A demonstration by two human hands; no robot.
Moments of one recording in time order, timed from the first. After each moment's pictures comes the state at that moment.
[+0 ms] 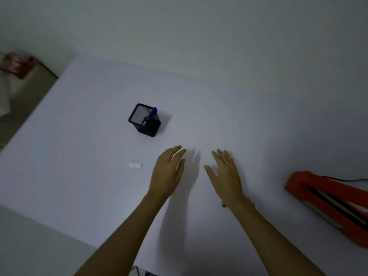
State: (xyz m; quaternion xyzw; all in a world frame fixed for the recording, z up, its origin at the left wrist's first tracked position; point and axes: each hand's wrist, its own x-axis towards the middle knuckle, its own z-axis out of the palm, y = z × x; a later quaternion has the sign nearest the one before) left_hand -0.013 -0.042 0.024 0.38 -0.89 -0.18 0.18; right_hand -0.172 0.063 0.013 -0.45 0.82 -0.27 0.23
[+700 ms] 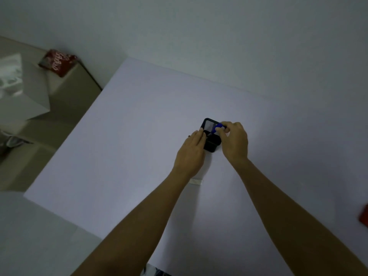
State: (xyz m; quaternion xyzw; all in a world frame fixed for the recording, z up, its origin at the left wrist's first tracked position) left_hand 0.081 -0.223 0.030 0.37 -0.90 -0.19 0.12; right_hand -0.060 -0.190 0.051 -0.39 0.84 -0.35 0.17
